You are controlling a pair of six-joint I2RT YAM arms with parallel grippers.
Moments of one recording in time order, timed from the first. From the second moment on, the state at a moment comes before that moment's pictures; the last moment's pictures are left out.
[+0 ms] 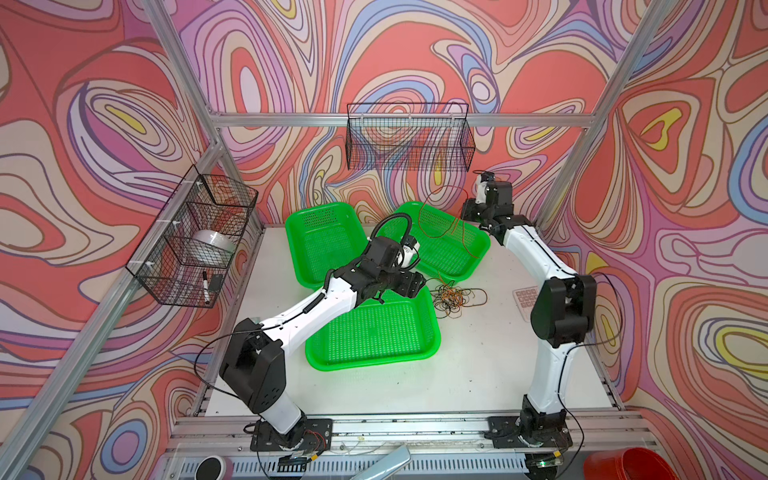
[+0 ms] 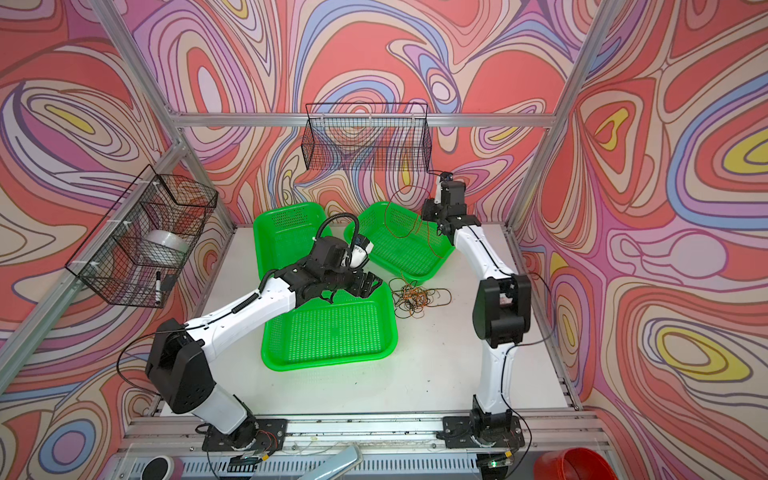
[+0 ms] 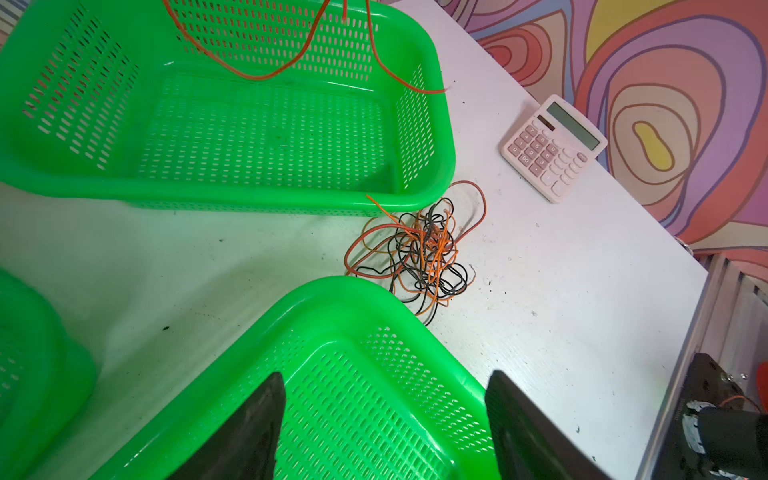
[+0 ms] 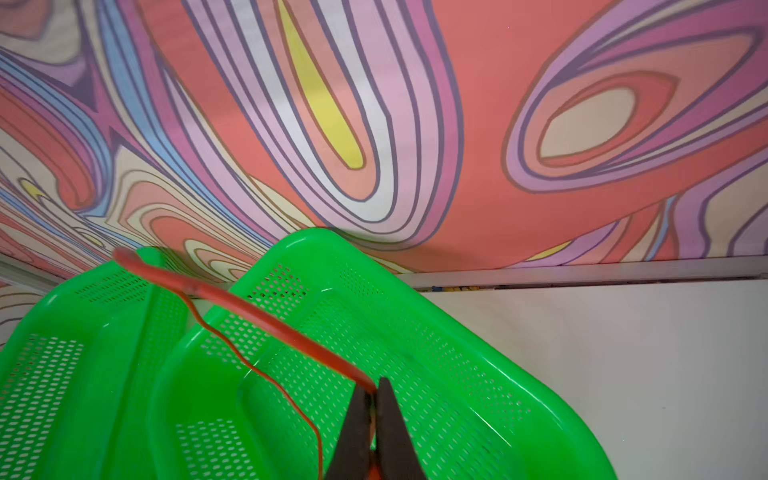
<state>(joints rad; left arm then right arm) -0.66 1.62 1.34 -0.40 0.18 -0.15 0.13 2.09 1.90 -0.28 -0.11 0.26</state>
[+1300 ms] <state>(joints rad) -0.81 1.71 1.37 -0.40 0.21 -0.19 0.29 1.48 1.12 -0.50 -0.03 0.31</state>
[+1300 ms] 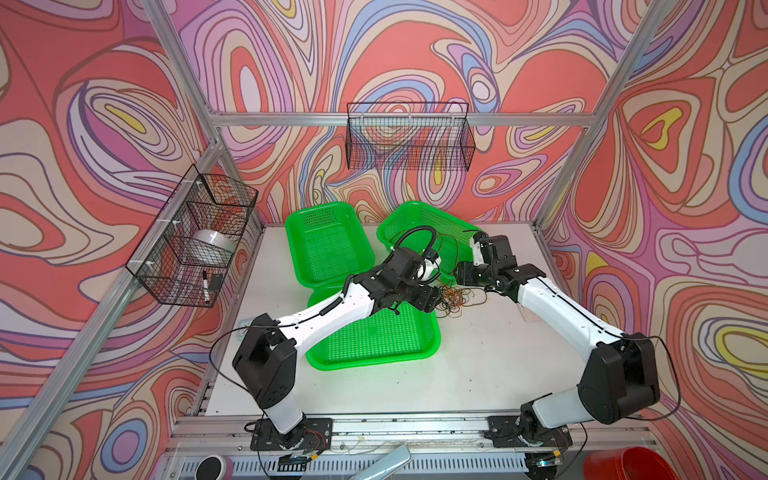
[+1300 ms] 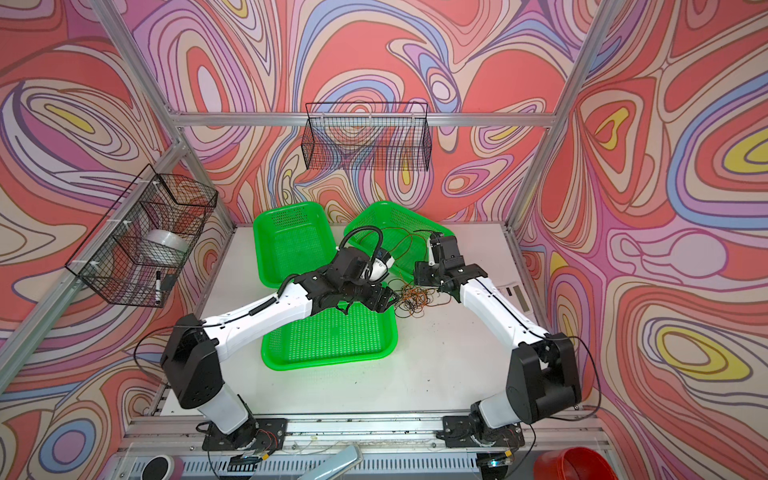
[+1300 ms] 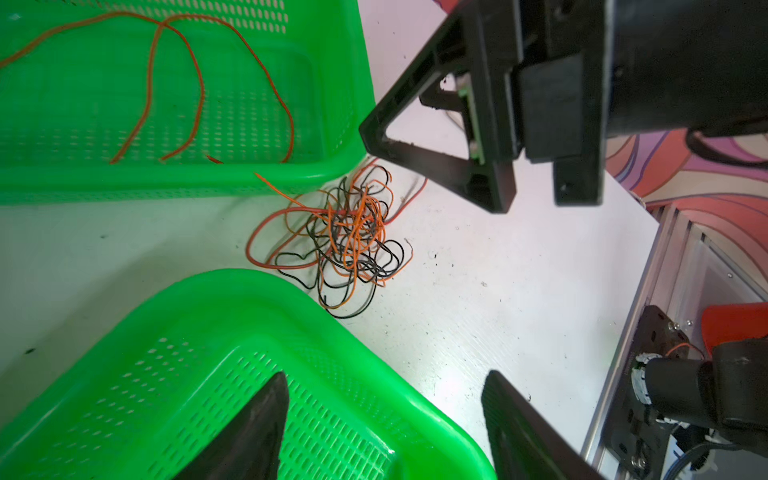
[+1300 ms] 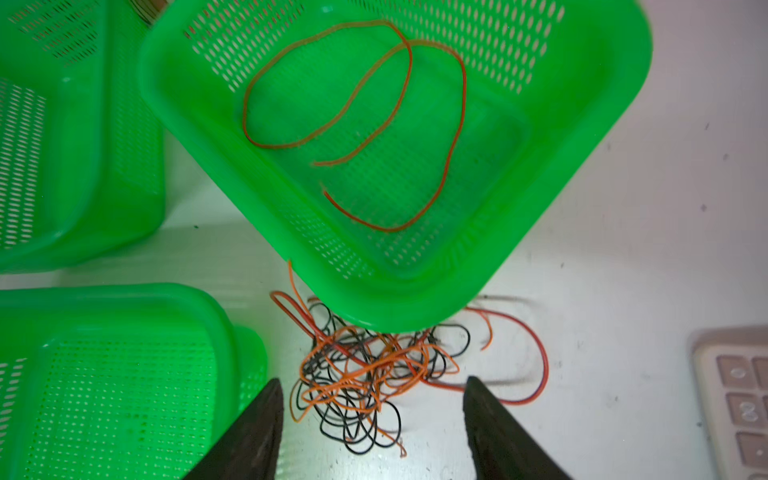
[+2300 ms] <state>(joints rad) -0.86 1.67 1.15 -0.35 0.10 -0.14 0.29 1.51 1.03 -0.46 -0.10 0.39</state>
